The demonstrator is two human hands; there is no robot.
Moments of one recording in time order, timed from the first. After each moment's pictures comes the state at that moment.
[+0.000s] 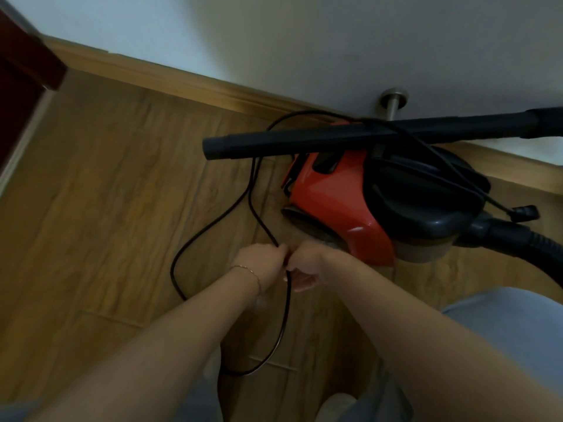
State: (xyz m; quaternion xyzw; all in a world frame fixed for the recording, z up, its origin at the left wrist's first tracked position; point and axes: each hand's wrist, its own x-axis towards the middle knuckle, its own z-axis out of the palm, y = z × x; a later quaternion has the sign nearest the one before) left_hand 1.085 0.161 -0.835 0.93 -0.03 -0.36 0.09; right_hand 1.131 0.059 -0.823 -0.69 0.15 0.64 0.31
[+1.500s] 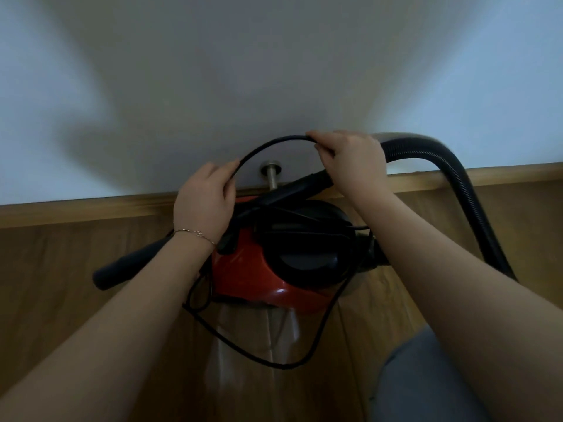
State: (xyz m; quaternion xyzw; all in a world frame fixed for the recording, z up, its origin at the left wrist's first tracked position) left_hand 1.260 0.129 -0.727 0.95 -0.08 0.15 0.26; right_hand 1.296 -0.086 -0.694 -0.97 -0.06 -0.15 0.15
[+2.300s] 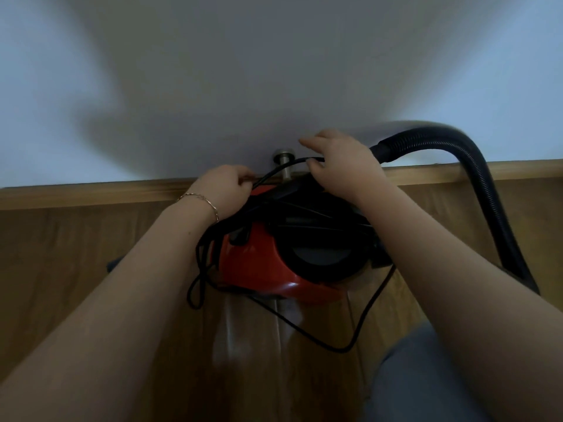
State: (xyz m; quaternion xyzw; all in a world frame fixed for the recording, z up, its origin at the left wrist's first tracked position) left_hand 1.286 0.138 -0.718 0.95 -0.03 -0.18 0.24; right_hand 1.296 -0.058 -0.693 -0.98 -0.11 0.06 0.14
